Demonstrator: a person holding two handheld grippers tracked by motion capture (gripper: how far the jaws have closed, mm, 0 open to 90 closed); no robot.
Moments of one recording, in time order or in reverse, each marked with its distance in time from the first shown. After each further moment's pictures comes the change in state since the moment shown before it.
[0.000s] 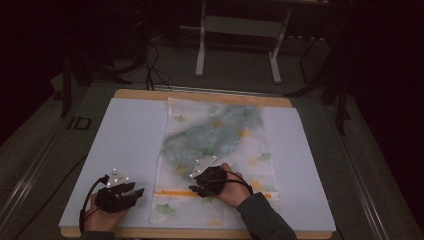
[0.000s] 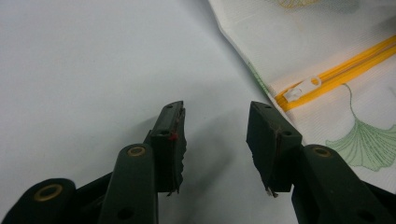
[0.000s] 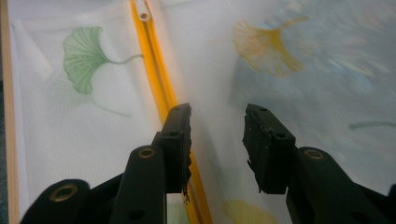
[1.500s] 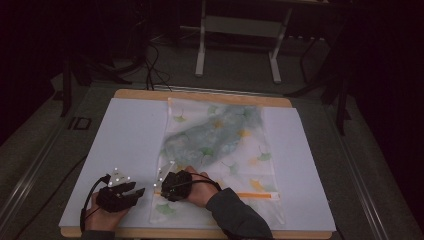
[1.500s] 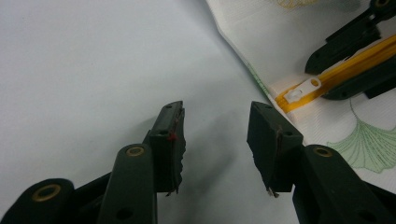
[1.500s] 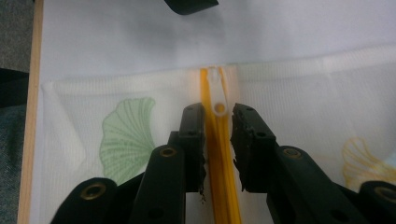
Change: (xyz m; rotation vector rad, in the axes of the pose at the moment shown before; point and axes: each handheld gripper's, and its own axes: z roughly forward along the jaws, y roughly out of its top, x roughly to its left) left arm -0.001 0.002 0.002 0.007 0.005 0.014; right arm 0.032 0.060 0.061 0.074 0.122 -0.156
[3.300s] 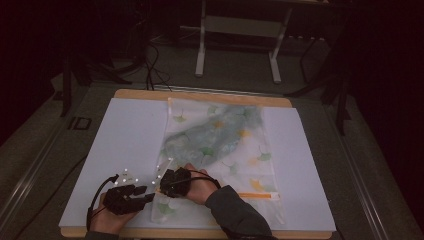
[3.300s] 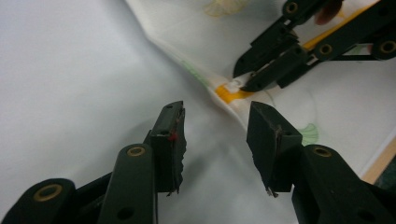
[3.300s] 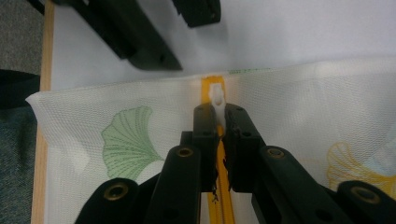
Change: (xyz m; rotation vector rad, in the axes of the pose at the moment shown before) left arm -0.022 0.013 -0.004 0.026 -0.163 0.034; right arm -0.003 0.008 -0.010 0.006 0.001 -0.011
